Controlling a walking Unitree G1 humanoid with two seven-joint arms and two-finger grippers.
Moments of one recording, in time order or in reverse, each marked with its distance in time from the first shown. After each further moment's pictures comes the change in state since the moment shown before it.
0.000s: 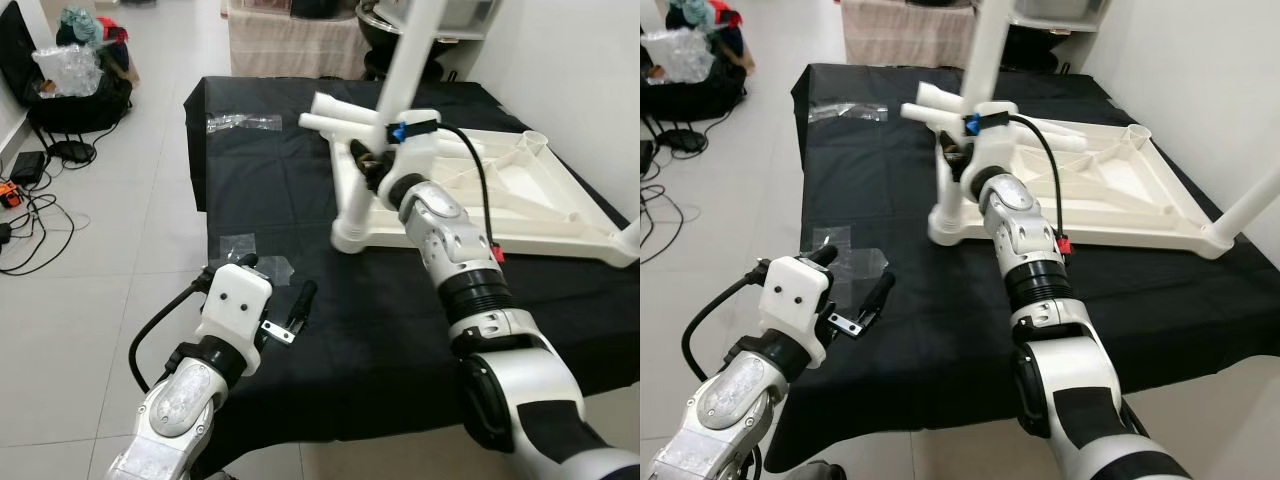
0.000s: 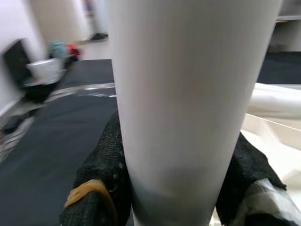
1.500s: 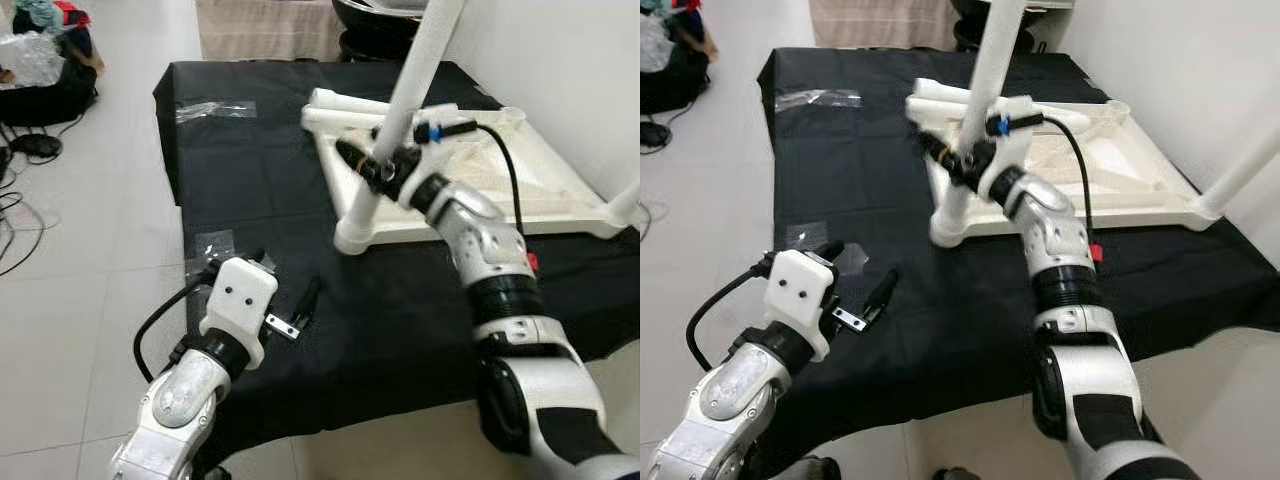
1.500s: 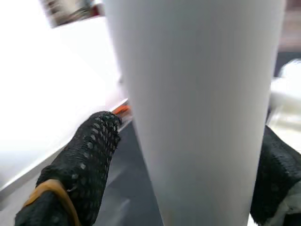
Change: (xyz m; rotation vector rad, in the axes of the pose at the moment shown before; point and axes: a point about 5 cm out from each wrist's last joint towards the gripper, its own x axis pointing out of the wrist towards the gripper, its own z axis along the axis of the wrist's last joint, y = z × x) left arm 0.001 -0.001 0.001 0.002 -0.006 -0.004; right arm -0.032 0.024 -0.012 0.089 0.032 0.945
